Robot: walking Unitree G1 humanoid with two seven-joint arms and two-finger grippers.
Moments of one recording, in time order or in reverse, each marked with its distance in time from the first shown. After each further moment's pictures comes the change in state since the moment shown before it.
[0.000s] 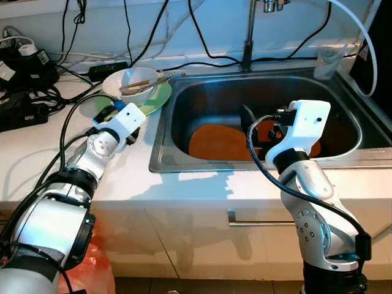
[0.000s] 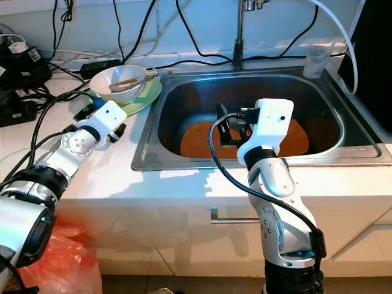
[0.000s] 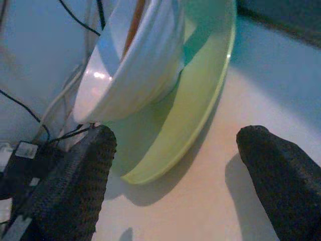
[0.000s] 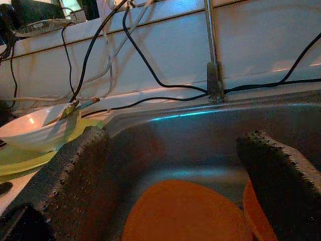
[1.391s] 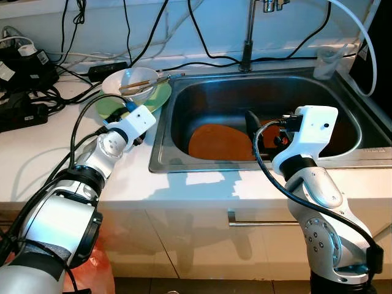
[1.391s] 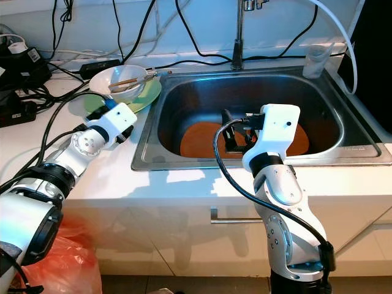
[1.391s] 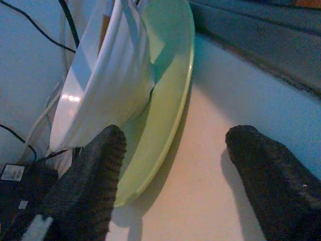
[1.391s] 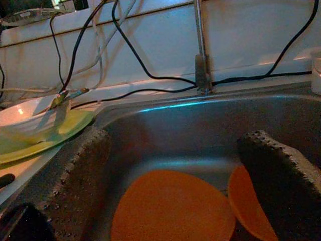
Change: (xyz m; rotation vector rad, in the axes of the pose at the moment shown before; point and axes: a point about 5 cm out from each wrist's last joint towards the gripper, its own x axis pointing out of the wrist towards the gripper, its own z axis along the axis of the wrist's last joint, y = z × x) left arm 0.003 -0.015 0.011 0.051 -0.017 -0.074; right arm -0.013 -0.006 0.002 -0.022 0.031 -0.037
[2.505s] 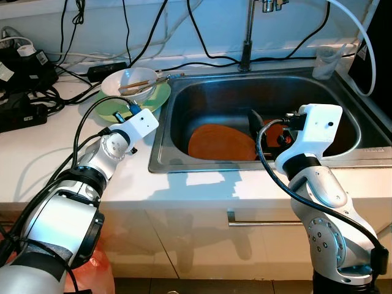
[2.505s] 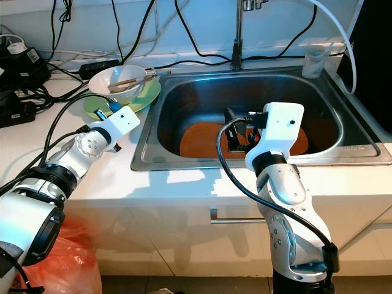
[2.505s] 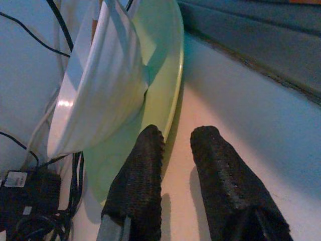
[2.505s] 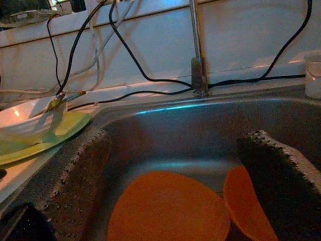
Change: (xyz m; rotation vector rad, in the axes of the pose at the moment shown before) left arm 0.001 -0.004 0.000 0.047 0.006 -0.013; right arm -0.001 -0.003 0.005 -0.015 -0.005 -0.007
